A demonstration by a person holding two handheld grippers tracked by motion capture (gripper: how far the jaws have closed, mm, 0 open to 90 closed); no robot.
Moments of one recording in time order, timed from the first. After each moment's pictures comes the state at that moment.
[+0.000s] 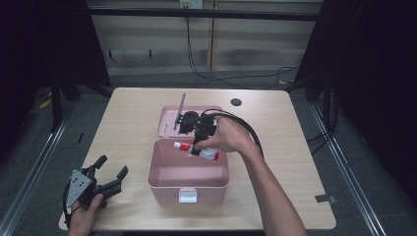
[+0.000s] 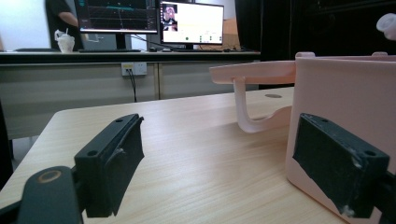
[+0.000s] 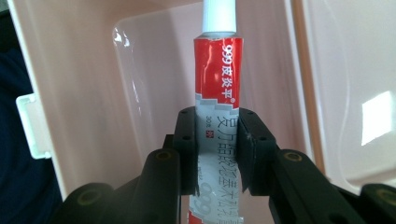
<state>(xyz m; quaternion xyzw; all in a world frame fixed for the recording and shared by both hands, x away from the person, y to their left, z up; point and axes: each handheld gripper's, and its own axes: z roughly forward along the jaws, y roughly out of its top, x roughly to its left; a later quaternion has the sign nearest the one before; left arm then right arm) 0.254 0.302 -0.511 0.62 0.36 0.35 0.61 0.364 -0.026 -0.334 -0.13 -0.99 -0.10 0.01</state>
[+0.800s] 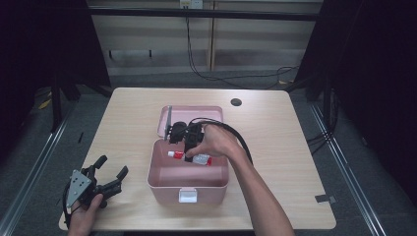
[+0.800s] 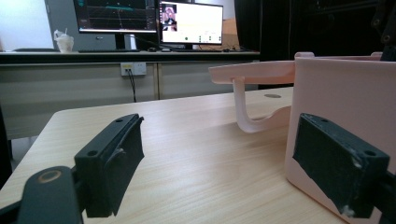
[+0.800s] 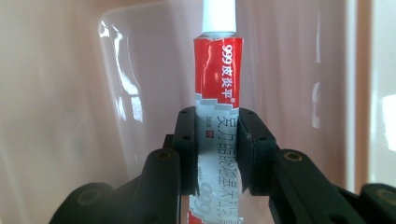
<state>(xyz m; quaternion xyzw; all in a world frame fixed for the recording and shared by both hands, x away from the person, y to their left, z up) 0.254 0.303 -0.511 0.62 0.35 0.35 0.61 0.370 0.003 -0.372 -0.10 -0.99 -0.06 0.02</state>
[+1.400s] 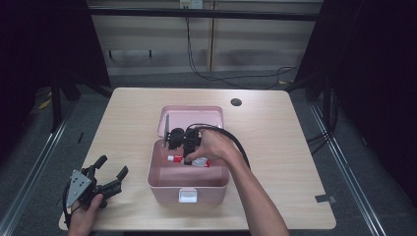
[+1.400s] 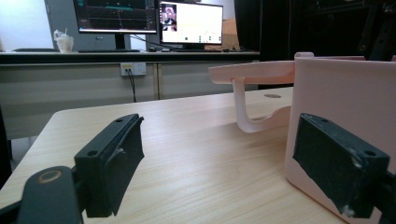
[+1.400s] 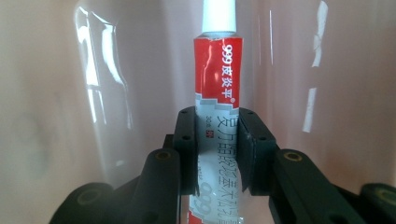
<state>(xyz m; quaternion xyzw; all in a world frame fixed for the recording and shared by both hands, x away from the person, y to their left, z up) 0.254 0.303 -0.511 0.62 0.35 0.35 0.61 0.371 0.010 -0.397 -0.08 -1.00 -0.05 0.01</state>
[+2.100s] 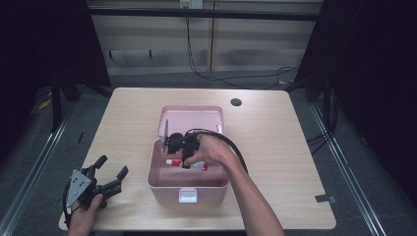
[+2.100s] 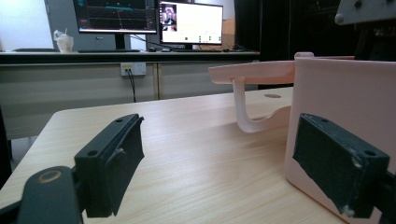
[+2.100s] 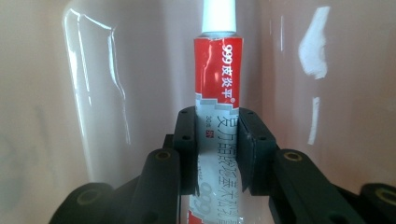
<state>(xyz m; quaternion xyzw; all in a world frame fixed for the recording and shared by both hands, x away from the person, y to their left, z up) 0.254 0.303 -0.510 0.62 0.35 0.35 0.61 0.371 0.014 -0.420 -0.07 -1.00 -0.06 0.01</state>
